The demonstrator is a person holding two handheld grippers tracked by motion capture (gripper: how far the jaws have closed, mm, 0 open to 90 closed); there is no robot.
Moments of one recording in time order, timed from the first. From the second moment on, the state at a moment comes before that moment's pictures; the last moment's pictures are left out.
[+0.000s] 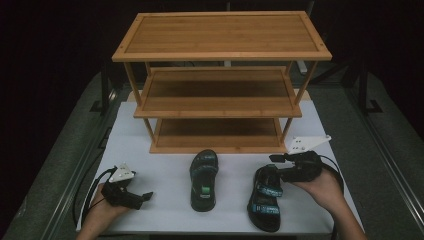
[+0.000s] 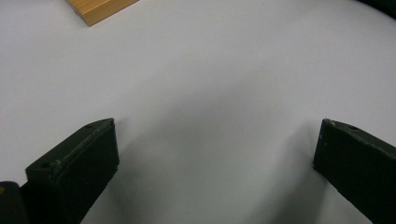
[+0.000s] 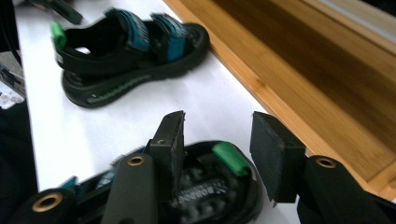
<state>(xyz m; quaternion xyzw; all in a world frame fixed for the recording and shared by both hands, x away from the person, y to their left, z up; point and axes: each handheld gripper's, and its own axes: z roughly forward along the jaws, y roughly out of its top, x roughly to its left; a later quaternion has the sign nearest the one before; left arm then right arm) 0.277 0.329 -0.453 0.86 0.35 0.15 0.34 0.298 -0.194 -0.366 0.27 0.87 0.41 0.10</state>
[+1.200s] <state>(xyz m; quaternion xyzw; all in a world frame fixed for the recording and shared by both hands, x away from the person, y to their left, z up) 0.277 0.329 -0.453 0.86 0.35 0.15 0.34 0.322 -0.237 -0.381 0.36 0.84 0.39 0.12</state>
